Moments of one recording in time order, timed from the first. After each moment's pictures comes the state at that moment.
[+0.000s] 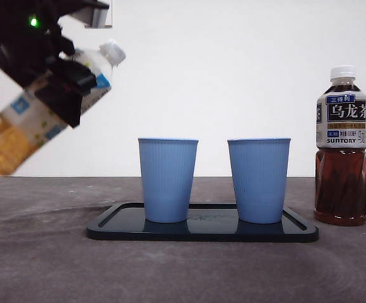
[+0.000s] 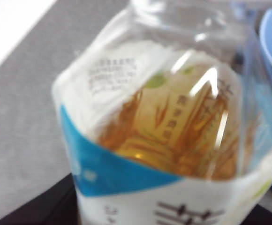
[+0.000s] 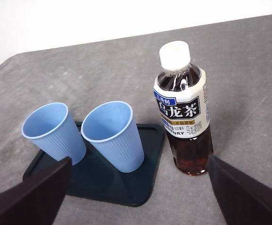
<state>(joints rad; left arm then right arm) -0.63 1.32 0.96 -0.40 -0.51 0.29 0.21 0.35 0.58 -0.54 -0.18 0.28</state>
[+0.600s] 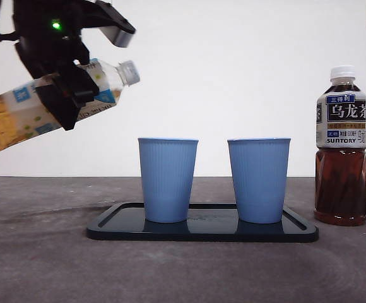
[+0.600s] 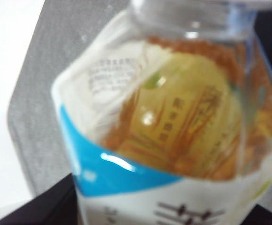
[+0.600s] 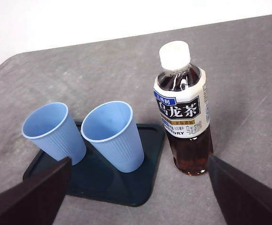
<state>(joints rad) -0.68 1.49 1.16 -0.63 -0.68 0.44 0.21 0.35 0.58 -0.54 -0.18 0.28</state>
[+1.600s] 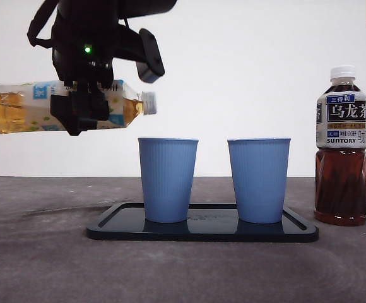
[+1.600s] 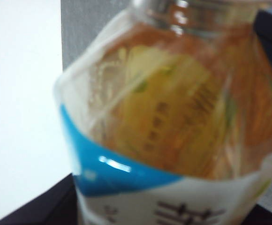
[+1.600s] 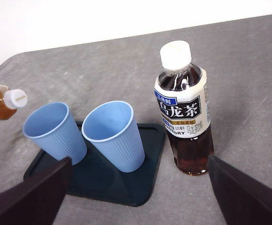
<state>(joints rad) -0.77 1.65 1.24 -0.68 -0.93 0.59 0.21 0.35 0.58 -0.54 -0.18 0.28</state>
